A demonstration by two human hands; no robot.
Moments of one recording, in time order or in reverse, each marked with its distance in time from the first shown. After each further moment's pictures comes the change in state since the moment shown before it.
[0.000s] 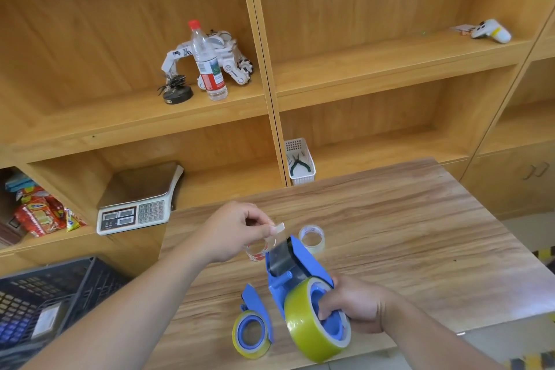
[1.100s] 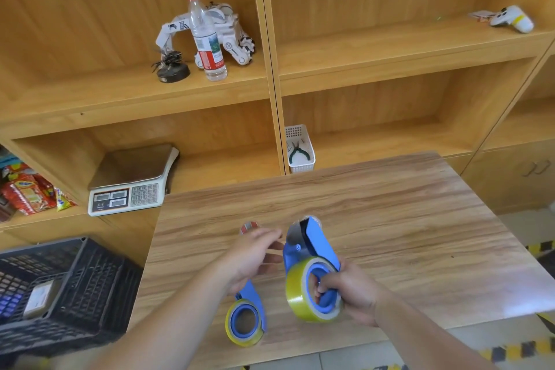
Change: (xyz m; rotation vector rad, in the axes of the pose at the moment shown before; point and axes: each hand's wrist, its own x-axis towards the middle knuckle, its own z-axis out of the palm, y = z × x) left_hand 0.023 -0.054 0.095 -0.877 -0.025 -0.537; right_hand 0.034 0.025 -0.020 0.281 0.285 -0.047
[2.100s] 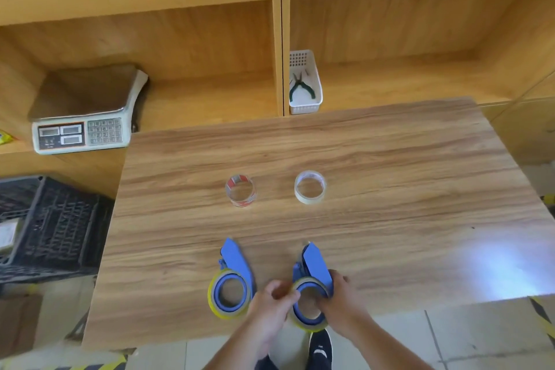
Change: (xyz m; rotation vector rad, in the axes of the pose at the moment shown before) left_hand 0.074 -0.214 0.043 -0.045 0.177 -0.363; right_hand 0.090 0.144 -0.033 -0.757 0.362 0.319
